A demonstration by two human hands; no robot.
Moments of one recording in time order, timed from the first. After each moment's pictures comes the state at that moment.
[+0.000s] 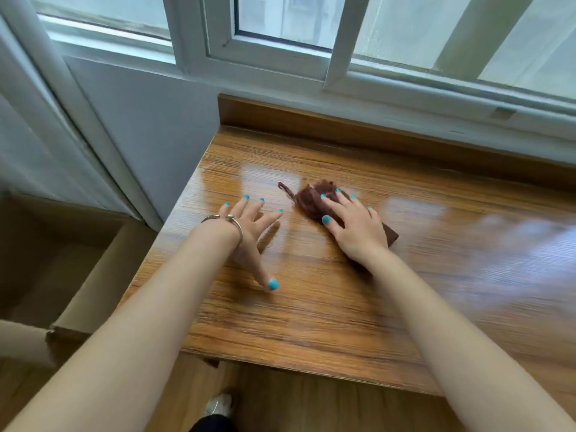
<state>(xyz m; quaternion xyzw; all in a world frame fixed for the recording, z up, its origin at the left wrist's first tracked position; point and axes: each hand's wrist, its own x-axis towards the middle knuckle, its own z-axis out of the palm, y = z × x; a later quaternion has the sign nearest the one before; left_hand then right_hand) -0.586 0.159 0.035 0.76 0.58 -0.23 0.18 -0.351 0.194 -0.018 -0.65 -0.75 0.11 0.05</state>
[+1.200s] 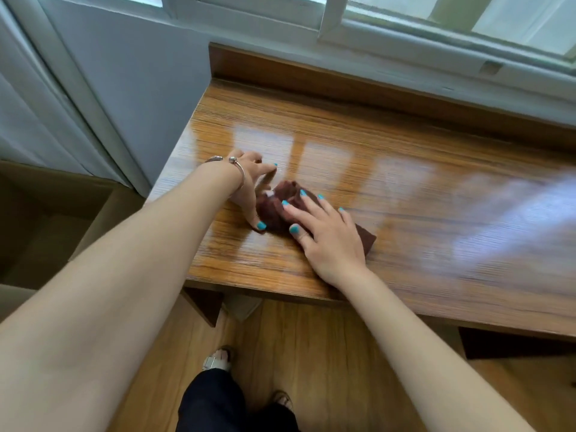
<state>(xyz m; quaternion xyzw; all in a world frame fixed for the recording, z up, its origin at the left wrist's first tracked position) -0.586 0.154 0.034 0.76 0.60 -0.21 0.14 -0.399 0.054 -0.018 -0.61 -0.79 0.10 0.06</state>
